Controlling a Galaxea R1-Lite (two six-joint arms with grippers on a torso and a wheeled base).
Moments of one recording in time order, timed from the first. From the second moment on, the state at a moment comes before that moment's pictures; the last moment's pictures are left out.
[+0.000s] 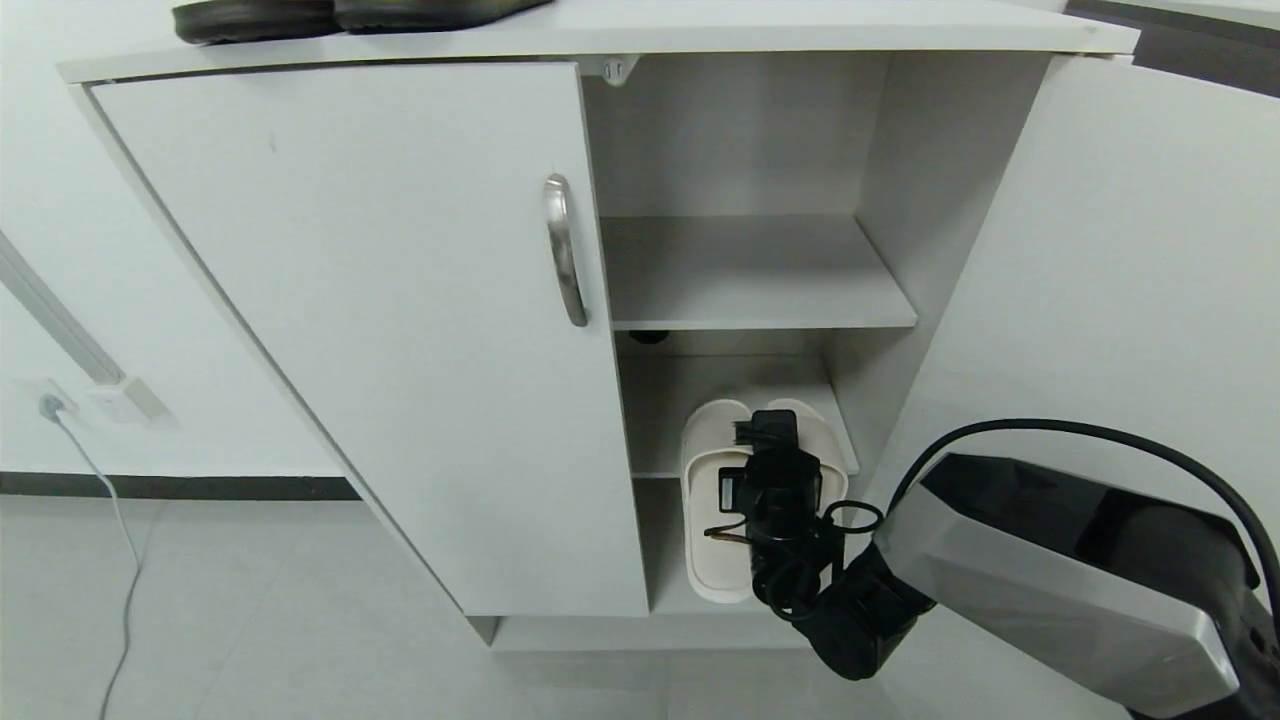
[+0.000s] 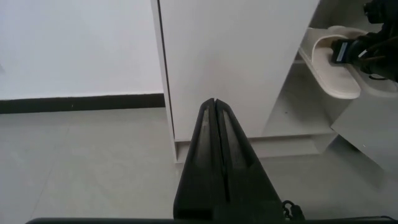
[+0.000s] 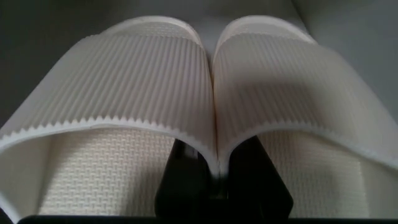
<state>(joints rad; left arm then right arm) 0.00 0.00 0.00 0.00 -0.03 -0.01 0.73 2.46 -1.22 -1.18 -0.76 0.07</state>
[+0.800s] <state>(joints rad) 0.00 0.00 0.00 0.00 -0.03 0.00 0.70 2.50 -1.32 -1.07 -0.66 0.07</state>
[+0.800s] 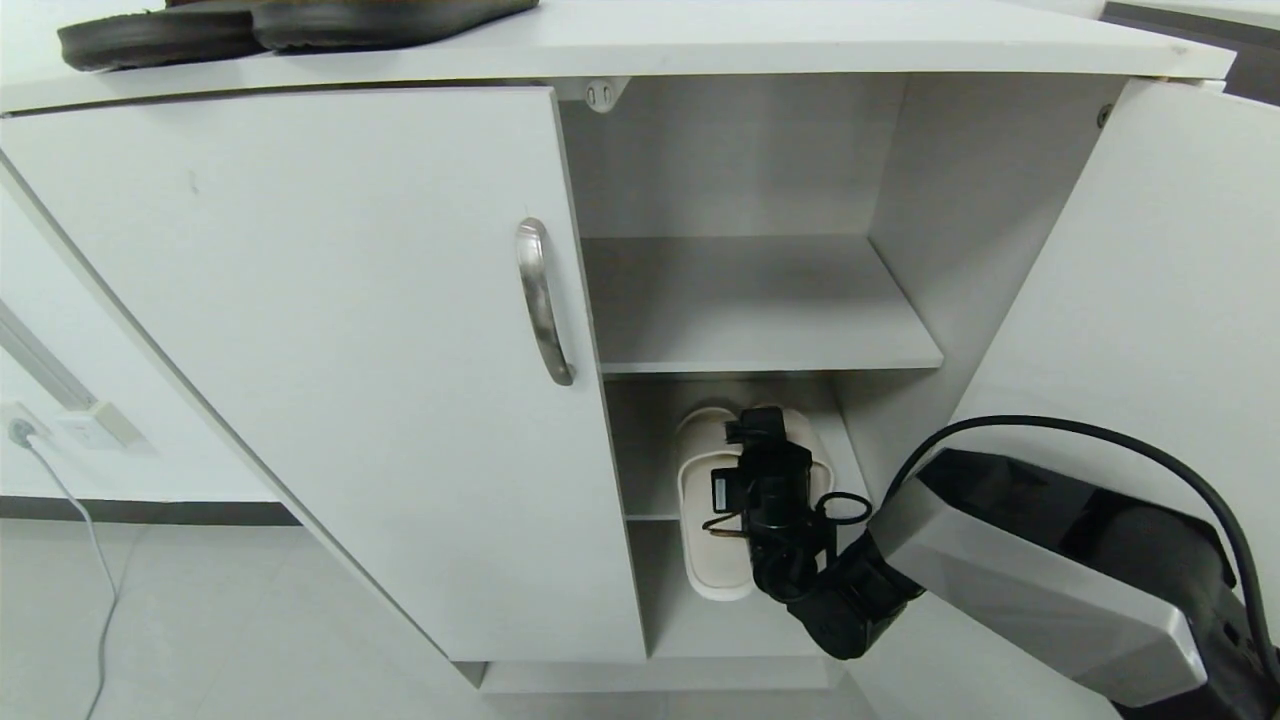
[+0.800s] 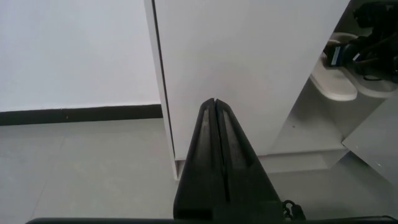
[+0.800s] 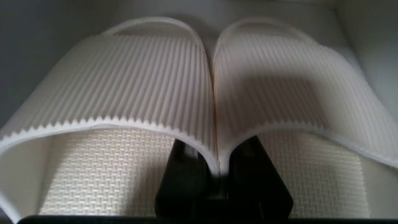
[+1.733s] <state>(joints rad) 0.00 0.00 0.00 0.00 -0.03 0.00 0.61 2.63 -1.77 -0.77 -0.64 0.07</state>
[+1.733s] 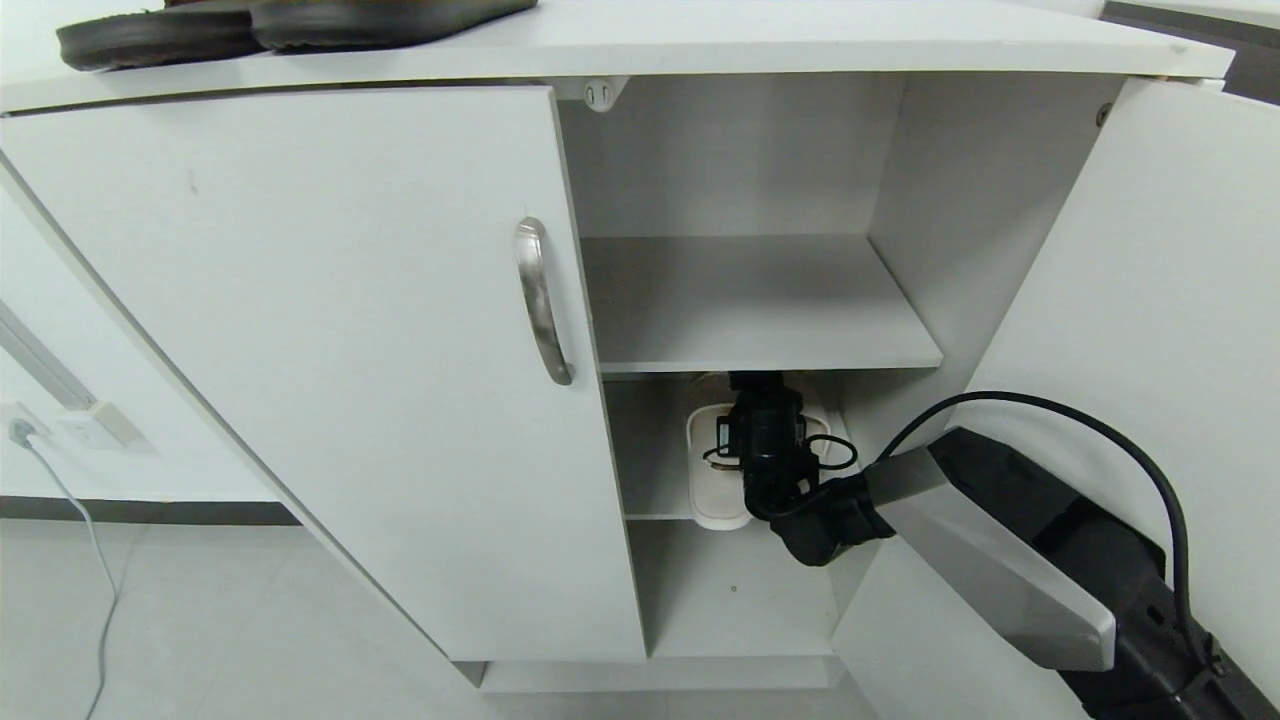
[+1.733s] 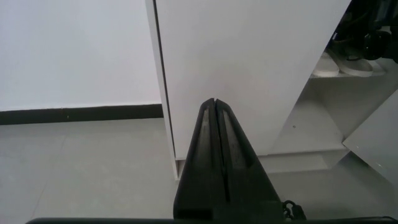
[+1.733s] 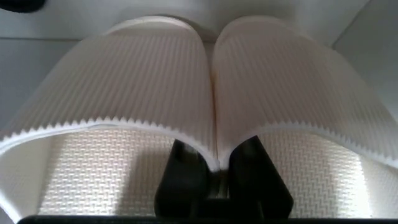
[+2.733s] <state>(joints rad) 0.00 0.00 0.00 0.00 -0.03 -0.01 0.73 2.32 -1.04 -1.14 -0.65 0.07</state>
